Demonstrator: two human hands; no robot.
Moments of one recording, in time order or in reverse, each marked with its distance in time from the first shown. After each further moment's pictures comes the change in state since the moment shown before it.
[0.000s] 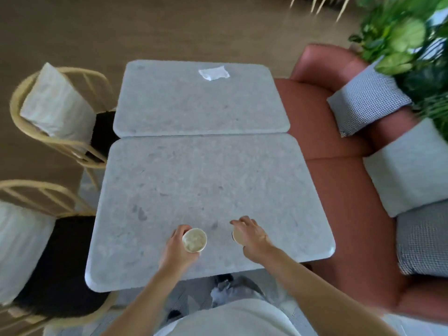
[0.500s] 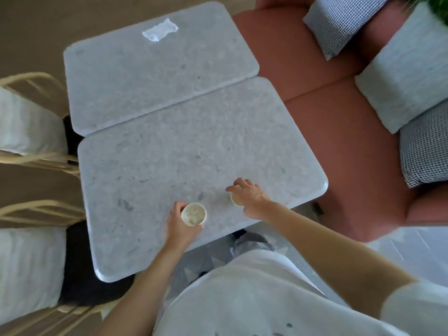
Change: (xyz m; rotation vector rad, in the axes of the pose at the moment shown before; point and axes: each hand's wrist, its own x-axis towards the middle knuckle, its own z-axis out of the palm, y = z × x) left_hand -0.011 0.036 0.039 0.069 -0.022 -0.026; right_hand -0.005 0.064 0.013 0.081 0.015 -0.035
